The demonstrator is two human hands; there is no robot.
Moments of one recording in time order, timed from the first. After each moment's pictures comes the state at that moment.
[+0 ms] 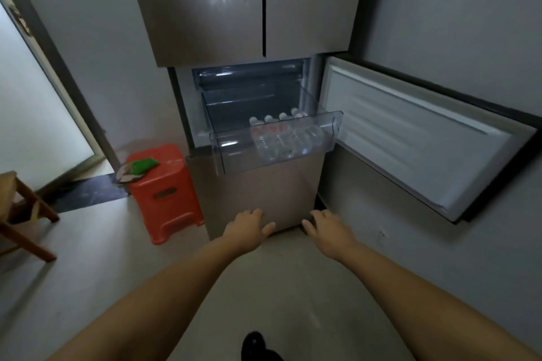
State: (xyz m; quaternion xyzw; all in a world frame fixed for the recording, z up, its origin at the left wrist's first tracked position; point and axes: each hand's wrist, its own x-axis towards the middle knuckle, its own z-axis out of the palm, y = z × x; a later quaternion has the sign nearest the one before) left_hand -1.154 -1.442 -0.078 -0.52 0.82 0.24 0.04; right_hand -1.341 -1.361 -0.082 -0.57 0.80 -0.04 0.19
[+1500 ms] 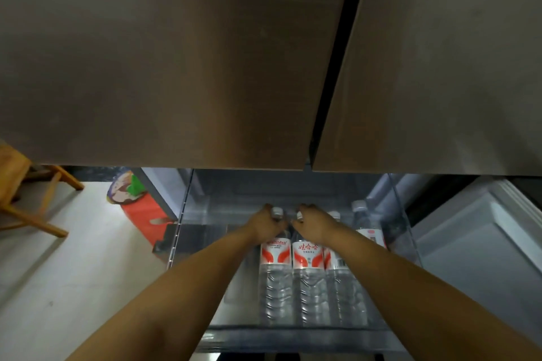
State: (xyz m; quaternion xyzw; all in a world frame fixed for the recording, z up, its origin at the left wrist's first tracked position) left_hand -1.312 -1.918 -0.106 -0.62 0.61 0.49 -0.07; right_hand -1.463 -1.922 -0.113 -0.68 0.65 0.04 0.34
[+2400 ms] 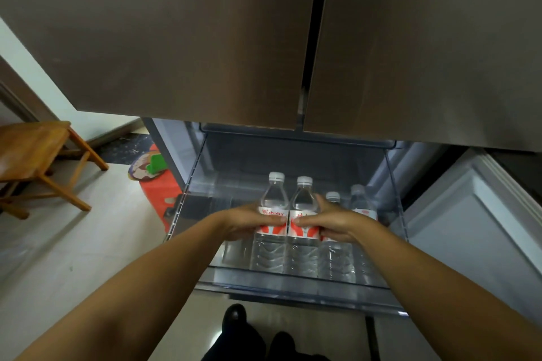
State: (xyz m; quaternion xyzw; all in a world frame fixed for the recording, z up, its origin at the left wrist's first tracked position) left_hand -1.287 -1.853 -0.078 -0.50 0.43 0.74 -0.12; right_hand -1.505 -1.880 -0.106 -0.43 0.51 -0.14 0.73
